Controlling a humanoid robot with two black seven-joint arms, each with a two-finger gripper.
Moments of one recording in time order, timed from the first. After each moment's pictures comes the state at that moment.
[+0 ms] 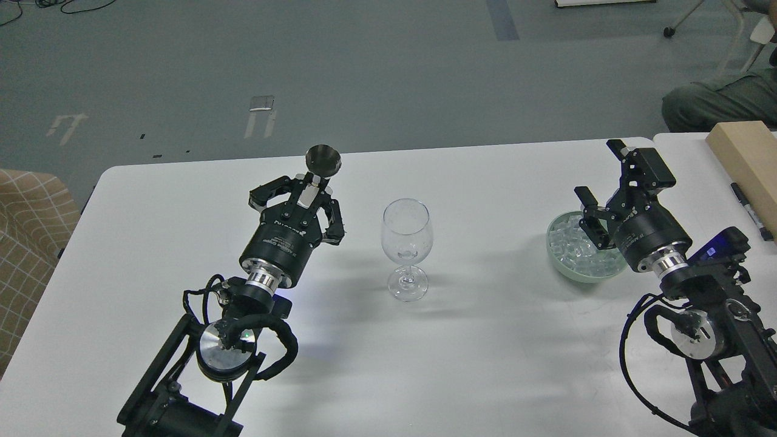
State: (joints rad) left arm -0.08 -0.04 -1.22 -1.57 0.16 0.03 -0.07; right arm 0.08 -0.07 1.56 1.35 -1.03 0.27 0.04
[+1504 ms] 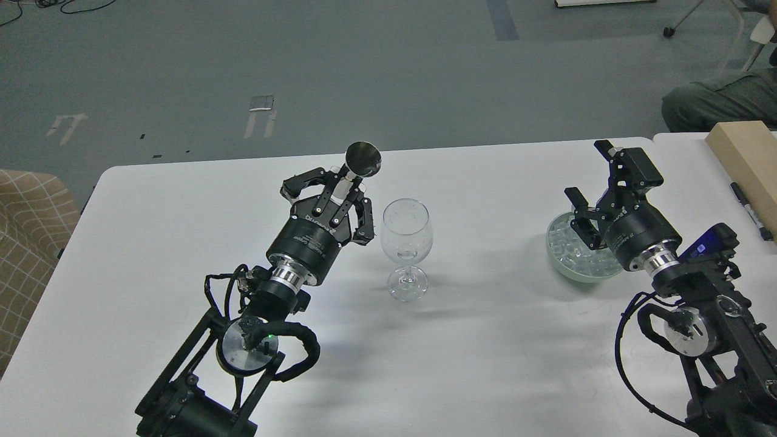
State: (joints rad) left arm -0.13 -0.04 -1.12 -1.57 0.25 0.02 -0.06; right arm 0.10 -0.07 1.52 1.33 -1.03 0.27 0.04
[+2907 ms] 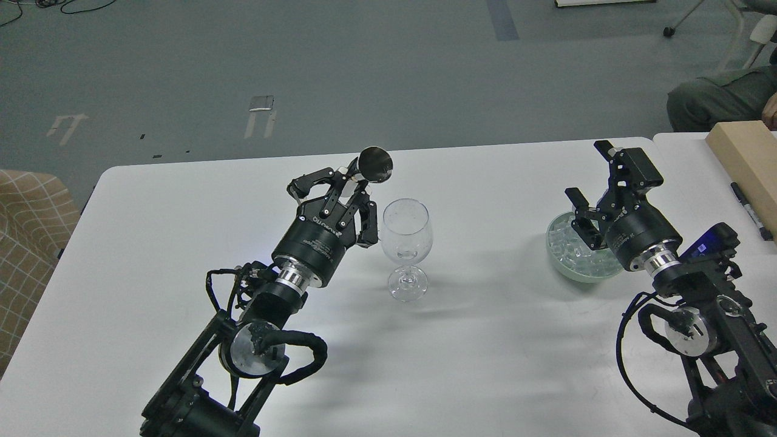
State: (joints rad) left arm -0.13 -0.04 -1.10 -1.57 0.39 0.02 -0.07; right arm 0.10 -0.08 1.52 1.33 -1.04 0.27 0.04
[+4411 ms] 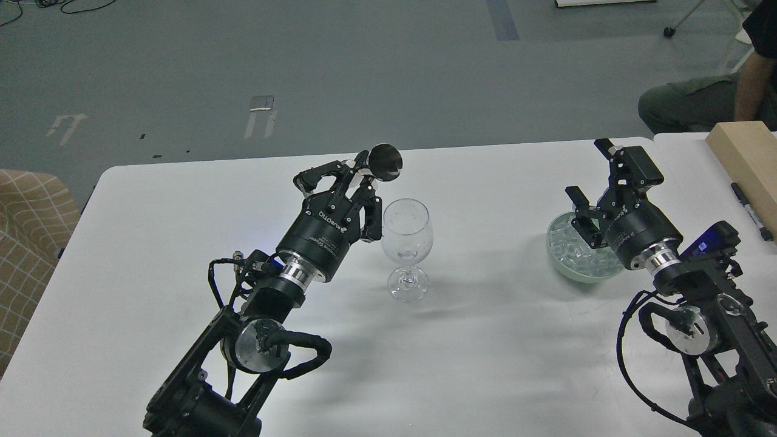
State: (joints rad) left arm -0.16 -0.04 -1.09 -1.54 0.48 -0.03 -0.08; right arm 0.10 -0.08 1.52 1.33 -1.04 0.27 0.04
